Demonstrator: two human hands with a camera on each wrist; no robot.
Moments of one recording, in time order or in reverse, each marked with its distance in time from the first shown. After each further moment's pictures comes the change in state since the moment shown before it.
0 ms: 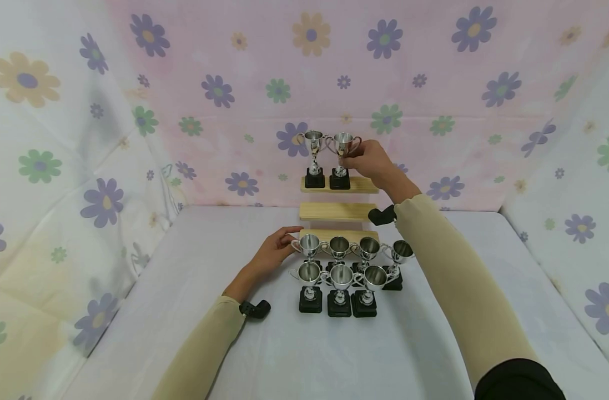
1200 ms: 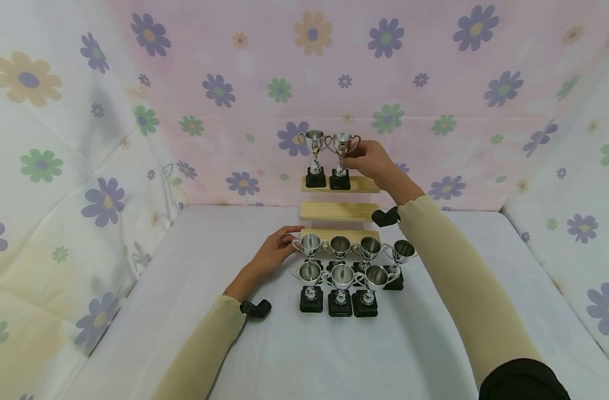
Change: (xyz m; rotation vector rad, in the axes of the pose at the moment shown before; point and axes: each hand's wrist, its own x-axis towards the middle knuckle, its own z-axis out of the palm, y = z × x) left_hand 0.000 0.000 0.002 0.005 0.005 0.001; right_hand -0.004 0.002 0.000 0.011 -0.014 -0.015
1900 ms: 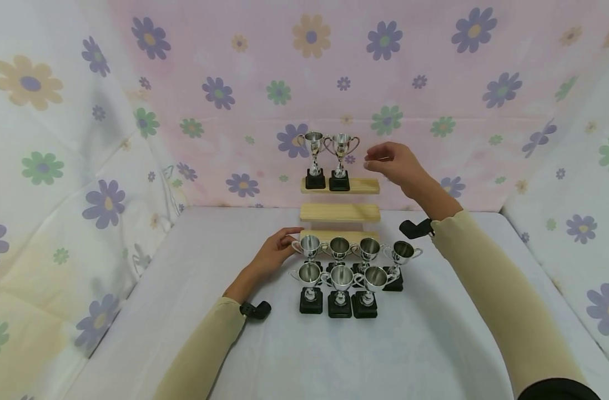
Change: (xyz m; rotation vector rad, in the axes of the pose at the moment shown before) left_hand 0.001 -0.004 -0.002 -0.003 0.004 -0.006; right_hand -0.047 0.001 -0.042 -0.046 0.023 -0.022
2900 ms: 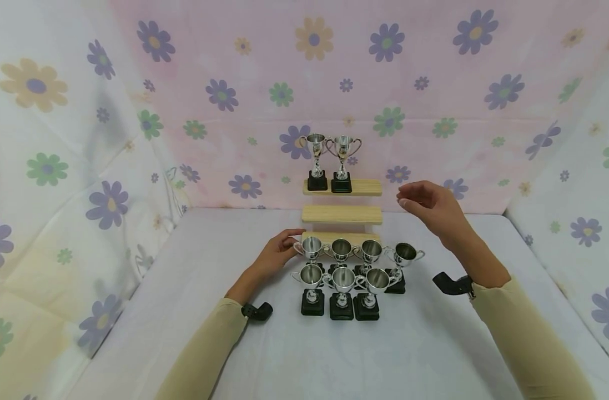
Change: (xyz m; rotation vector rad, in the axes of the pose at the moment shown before) left_hand -0.001 -0.001 0.000 0.009 -0.011 -0.007; right_hand -0.100 0.053 -0.011 -0.025 0.088 -0.149
